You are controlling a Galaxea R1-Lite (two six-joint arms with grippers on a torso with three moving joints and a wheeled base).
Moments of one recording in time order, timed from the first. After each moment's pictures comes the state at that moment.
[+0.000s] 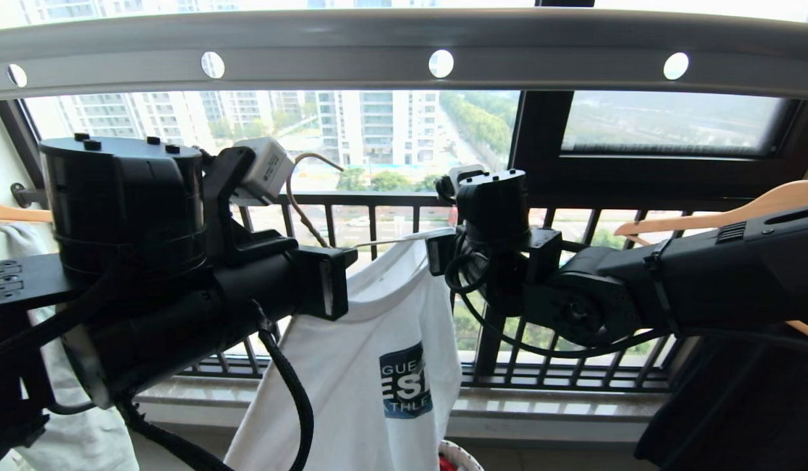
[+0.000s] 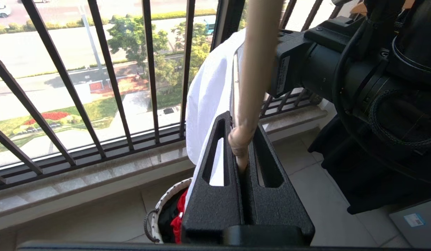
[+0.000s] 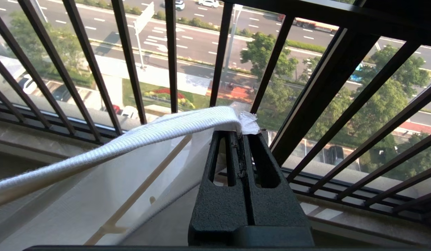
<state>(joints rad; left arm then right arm) -0.74 1.43 -0.90 -0.37 0.20 -0.22 0.68 2.04 -1.40 -0.40 -0.57 0.05</state>
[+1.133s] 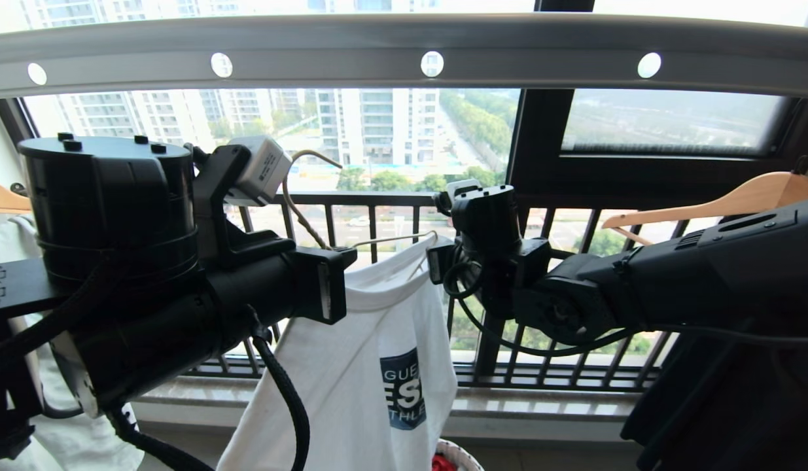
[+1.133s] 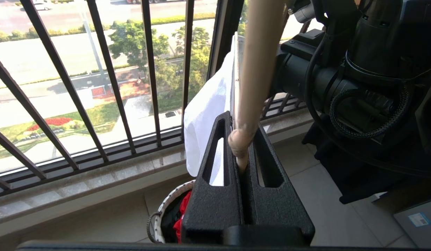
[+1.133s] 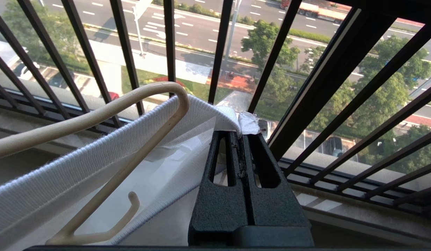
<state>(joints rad) -0.75 1.42 -0.89 -0.38 0.21 -0.20 0.66 2.09 -1.41 -0.39 -0.54 0.05</state>
